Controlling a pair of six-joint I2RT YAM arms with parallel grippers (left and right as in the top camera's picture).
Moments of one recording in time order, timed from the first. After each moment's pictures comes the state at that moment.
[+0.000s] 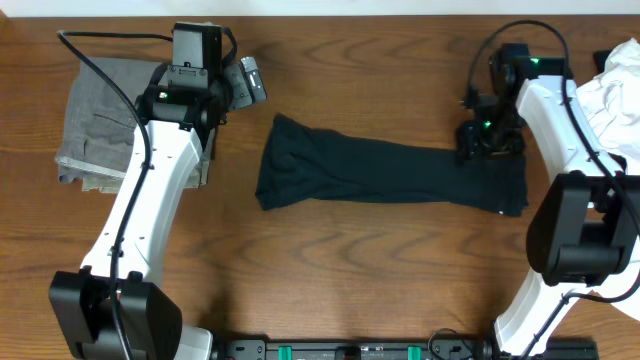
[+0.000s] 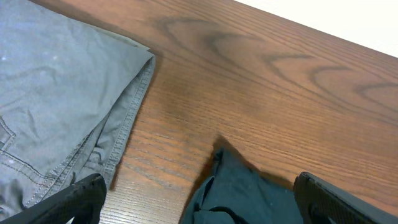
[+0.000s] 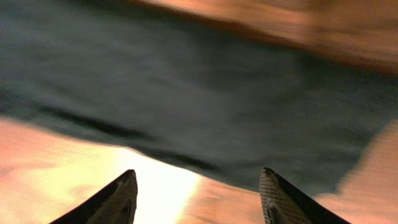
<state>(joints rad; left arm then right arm) -0.14 1.63 1.47 -0.69 -0.06 -0.41 -0.02 2.00 1.63 -1.27 -0.05 -0.10</state>
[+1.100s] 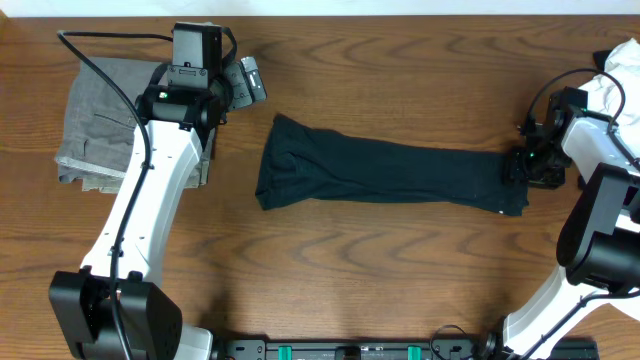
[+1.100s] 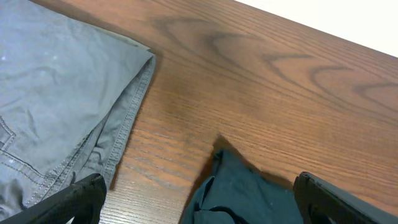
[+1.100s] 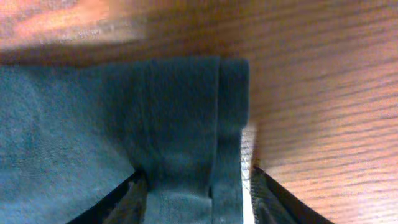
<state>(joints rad) -0.14 1.63 1.47 -0.69 -0.06 -0.41 -0.29 2.00 1.31 -0.84 -0.02 -0.12</state>
